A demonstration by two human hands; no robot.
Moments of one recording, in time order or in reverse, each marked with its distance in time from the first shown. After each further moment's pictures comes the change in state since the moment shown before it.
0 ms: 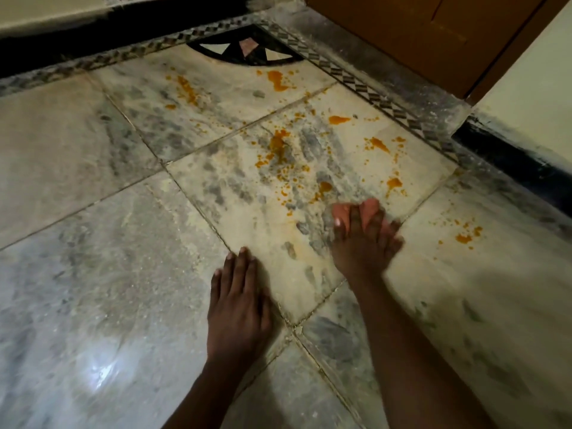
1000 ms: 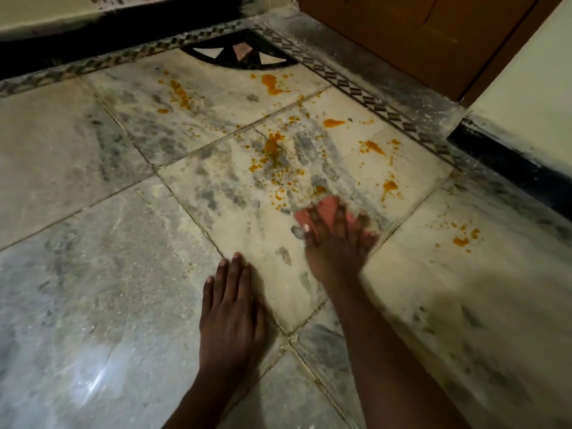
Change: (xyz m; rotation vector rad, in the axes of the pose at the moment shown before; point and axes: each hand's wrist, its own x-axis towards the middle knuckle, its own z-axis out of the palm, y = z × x) left_hand 0.000 0.000 0.003 0.038 0.003 0.003; right_hand -0.017 -0.030 0.010 -0.020 -0.037 -0.219
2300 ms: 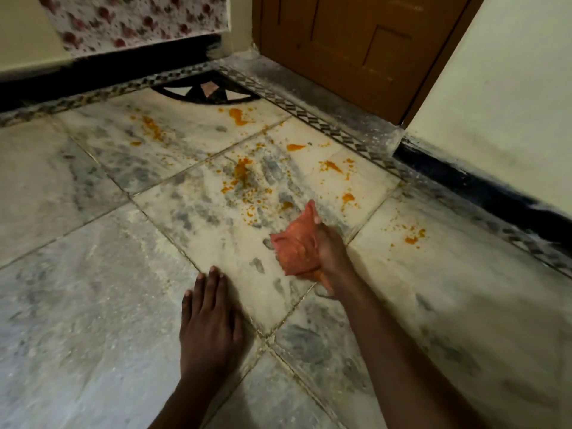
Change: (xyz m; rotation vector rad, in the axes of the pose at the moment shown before) left_hand 0.000 -0.002 -0.002 -0.013 -0.006 0.005; right_hand -0.037 0.008 -0.093 1.388 -0.215 0.338
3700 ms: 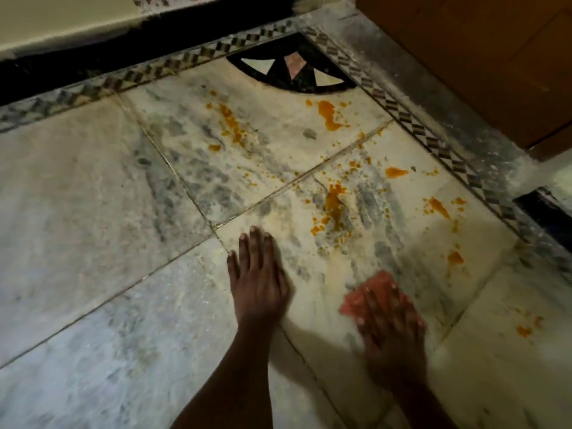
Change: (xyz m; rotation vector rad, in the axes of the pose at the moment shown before) left_hand 0.210 -0.090 -0.022 -0.047 -0.069 -0.219; right_hand 0.056 0.066 0.044 -1.472 0.111 -0.432
